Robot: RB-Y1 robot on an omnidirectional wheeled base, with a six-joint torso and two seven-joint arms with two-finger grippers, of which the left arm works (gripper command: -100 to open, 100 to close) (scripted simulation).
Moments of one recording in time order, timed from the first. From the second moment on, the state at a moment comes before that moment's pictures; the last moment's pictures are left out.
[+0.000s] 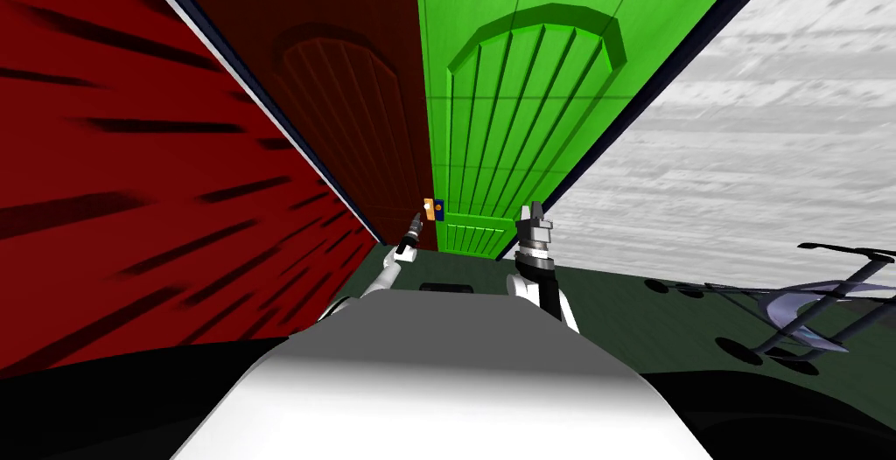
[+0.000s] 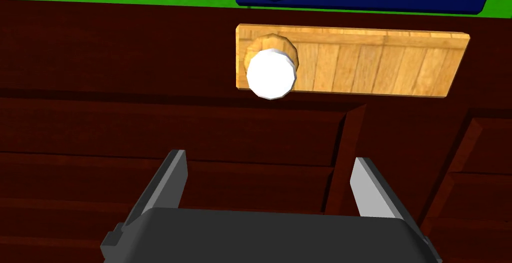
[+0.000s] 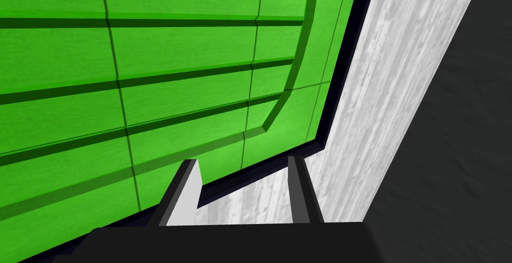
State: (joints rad) arm -0.18 0.15 -0.10 -1.08 0.15 -0.34 0.03
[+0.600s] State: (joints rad) arm -0.13 0.25 -0.03 -1.05 0.18 -0.34 0.06
